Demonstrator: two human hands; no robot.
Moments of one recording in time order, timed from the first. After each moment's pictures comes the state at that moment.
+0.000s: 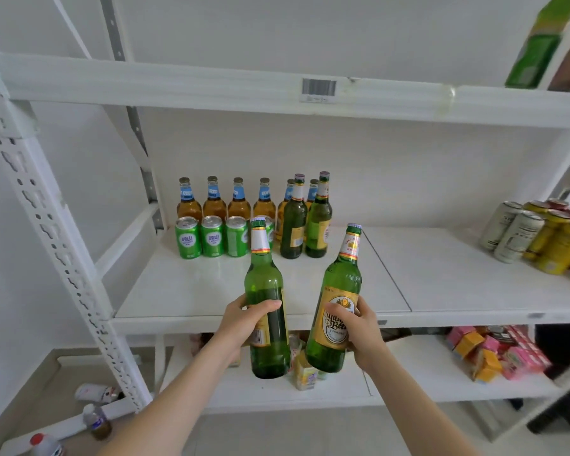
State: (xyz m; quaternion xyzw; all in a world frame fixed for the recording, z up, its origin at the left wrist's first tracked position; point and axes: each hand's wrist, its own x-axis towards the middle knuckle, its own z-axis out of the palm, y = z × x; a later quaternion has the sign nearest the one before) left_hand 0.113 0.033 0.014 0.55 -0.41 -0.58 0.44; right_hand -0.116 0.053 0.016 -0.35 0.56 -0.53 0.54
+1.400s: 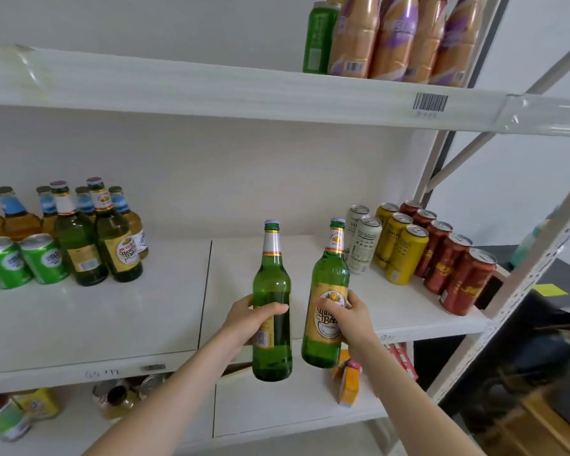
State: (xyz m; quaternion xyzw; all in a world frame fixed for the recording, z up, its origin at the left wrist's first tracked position) left_hand -0.372 -0.060 0.013 0.53 -0.50 -0.60 0.34; right_hand -0.584 -0.028 0.019 -0.37 0.58 -0.54 0.48
